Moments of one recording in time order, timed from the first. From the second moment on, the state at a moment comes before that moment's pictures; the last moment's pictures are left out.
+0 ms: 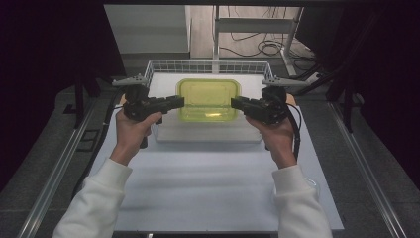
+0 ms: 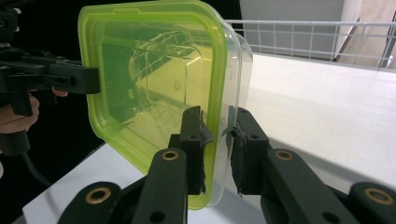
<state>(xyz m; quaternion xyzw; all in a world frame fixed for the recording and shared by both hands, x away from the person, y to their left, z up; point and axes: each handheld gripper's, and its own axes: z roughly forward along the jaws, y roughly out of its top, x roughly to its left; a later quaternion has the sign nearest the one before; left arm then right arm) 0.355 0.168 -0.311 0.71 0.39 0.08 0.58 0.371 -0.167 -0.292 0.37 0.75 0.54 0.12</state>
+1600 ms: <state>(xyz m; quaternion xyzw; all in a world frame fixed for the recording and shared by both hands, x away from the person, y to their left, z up) 0.493 0.176 -0.340 0.64 0.54 -0.12 0.53 0.494 -0.169 -0.333 0.52 0.66 0.54 -0.03</state>
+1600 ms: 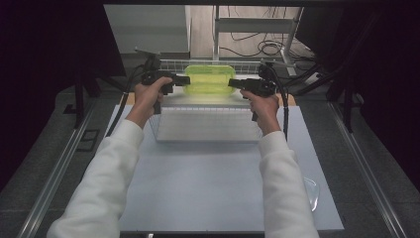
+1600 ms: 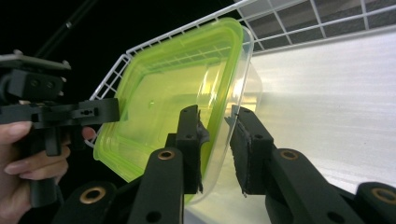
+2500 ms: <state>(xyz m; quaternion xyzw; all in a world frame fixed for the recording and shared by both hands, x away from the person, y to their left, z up) 0.451 0.184 -0.322 0.67 0.46 0.00 0.58 0.465 -0.175 -0.315 0.50 0.65 0.58 0.06</state>
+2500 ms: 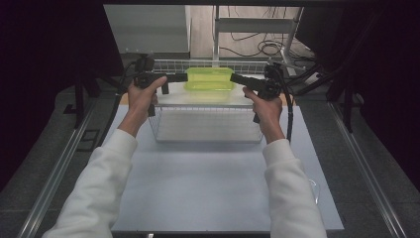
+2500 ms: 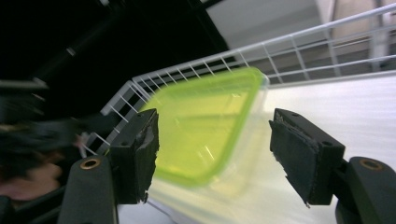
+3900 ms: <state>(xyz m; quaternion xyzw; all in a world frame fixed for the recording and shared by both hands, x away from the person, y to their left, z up) 0.282 0.182 -0.436 0.80 0.40 0.07 0.45 0.313 -0.237 -0.407 0.41 0.83 0.38 0.04</state>
